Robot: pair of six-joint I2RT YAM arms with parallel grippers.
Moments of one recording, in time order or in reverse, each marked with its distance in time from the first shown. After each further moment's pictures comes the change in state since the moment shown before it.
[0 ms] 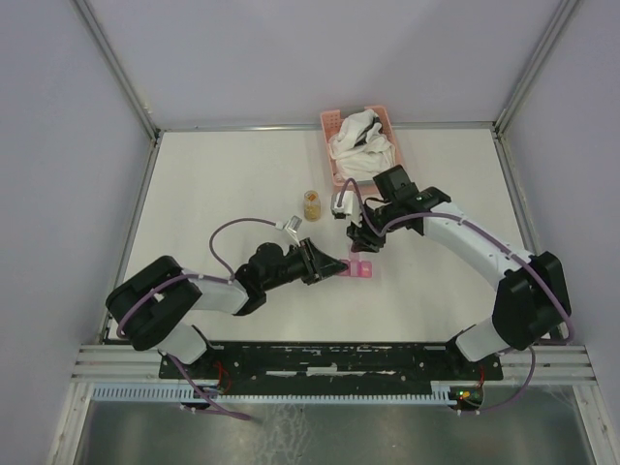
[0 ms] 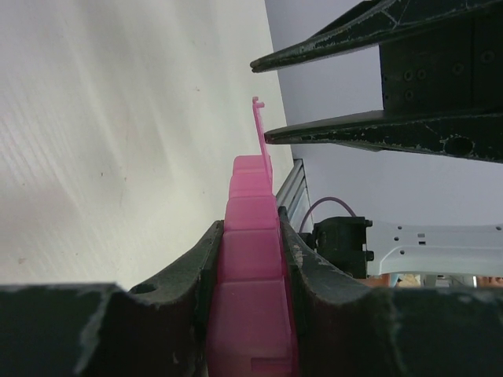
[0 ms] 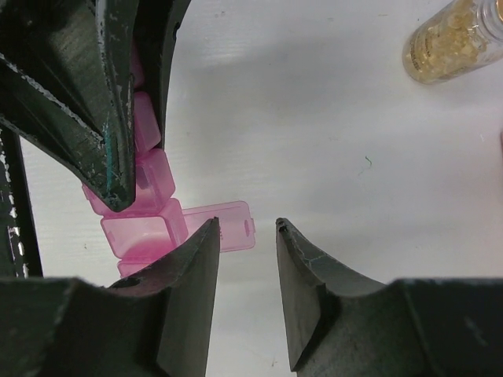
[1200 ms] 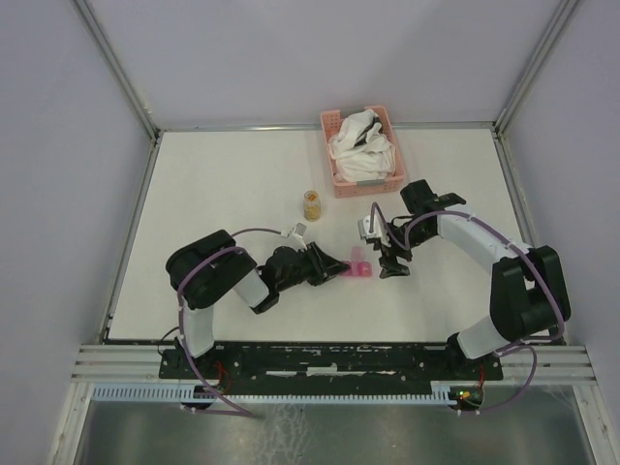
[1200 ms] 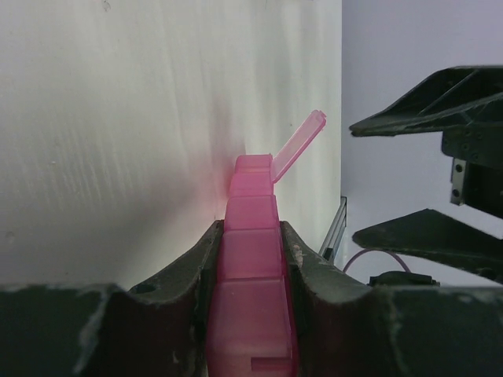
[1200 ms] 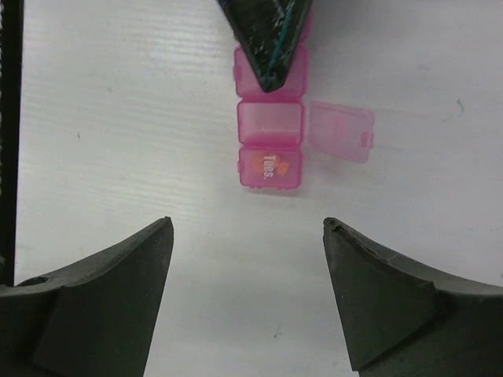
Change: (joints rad) left arm 0.007 0.398 0.064 0.228 -0.101 -0.045; right arm -0.203 0.037 -0.109 -0.194 -0.160 -0.464
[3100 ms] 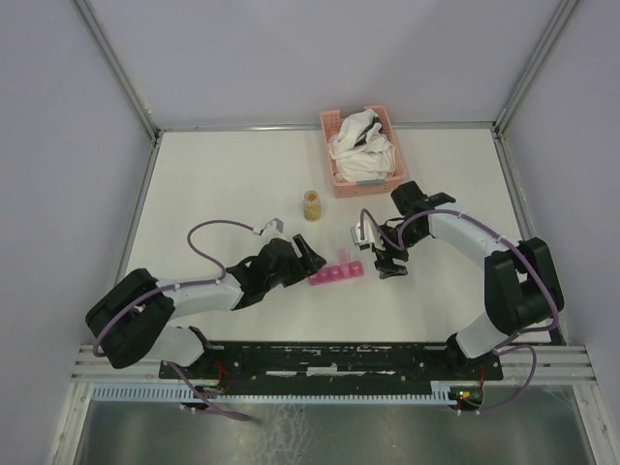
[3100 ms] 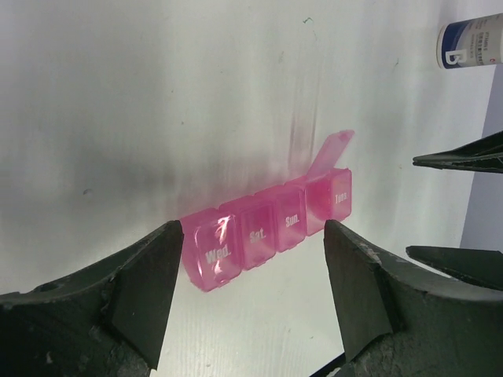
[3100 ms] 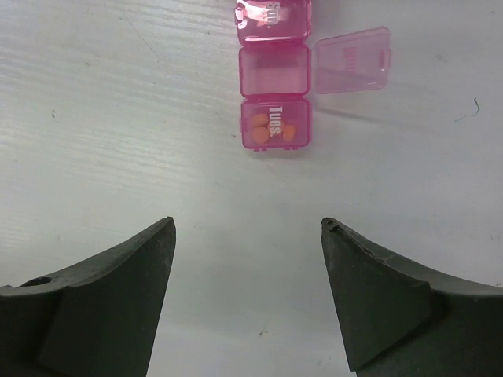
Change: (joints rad) left arm -0.013 -0.514 0.043 -0.910 -0.343 0.111; right arm 0.049 0.051 -0.016 0.018 0.107 -0.079
